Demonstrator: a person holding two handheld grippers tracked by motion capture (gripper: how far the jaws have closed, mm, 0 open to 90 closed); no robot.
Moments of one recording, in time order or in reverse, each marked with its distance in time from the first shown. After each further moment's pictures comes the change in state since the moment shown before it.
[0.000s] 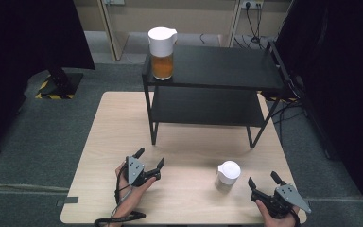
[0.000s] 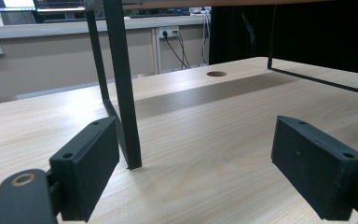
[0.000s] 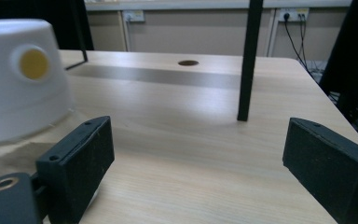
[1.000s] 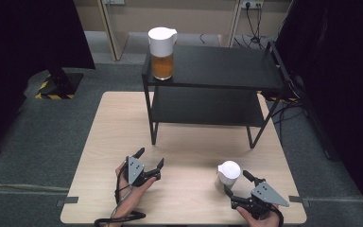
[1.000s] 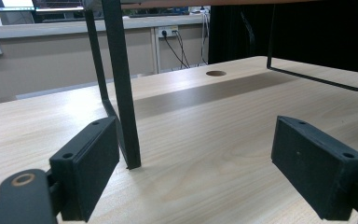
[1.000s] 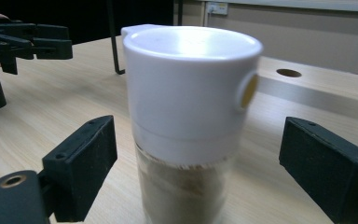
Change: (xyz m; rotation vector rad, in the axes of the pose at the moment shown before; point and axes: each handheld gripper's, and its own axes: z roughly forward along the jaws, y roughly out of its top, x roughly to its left) left arm 0.000 0.000 0.000 0.002 -0.003 0.001; right arm 0.012 0.022 0.027 0.041 0.312 -0.131
